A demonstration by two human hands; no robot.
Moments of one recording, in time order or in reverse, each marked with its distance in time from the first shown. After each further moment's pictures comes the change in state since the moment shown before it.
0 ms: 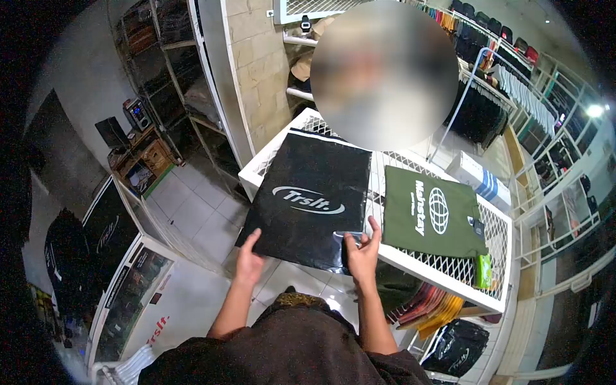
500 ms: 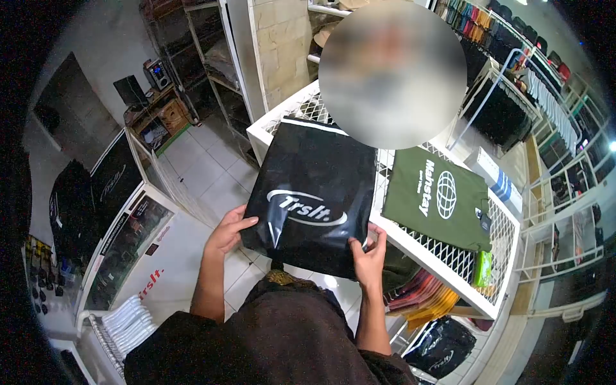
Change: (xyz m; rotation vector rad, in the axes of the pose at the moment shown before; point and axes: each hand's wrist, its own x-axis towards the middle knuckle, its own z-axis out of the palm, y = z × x) left_hand -0.037 0.023 -0.046 0.484 -0.425 -0.024; right_hand -0.051 -0.004 -0.062 0.069 -0.188 0.141
